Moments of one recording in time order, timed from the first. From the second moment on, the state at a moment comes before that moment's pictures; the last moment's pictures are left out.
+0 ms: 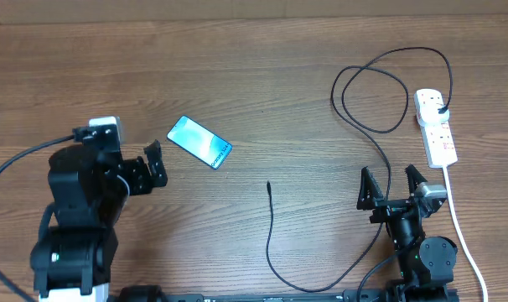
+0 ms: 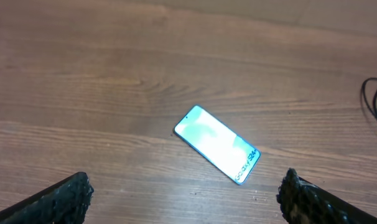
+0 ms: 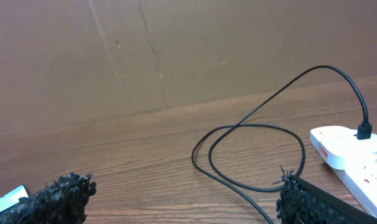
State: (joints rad) left arm 0.03 0.84 0.98 -0.79 0.05 -0.14; right arm 0.05 0.01 0.02 -0.03 -0.06 0.23
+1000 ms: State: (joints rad) left arm 0.03 1.22 1.03 -0.83 0.06 -0.49; right arm 0.05 0.01 0.02 -0.03 -0.06 0.23
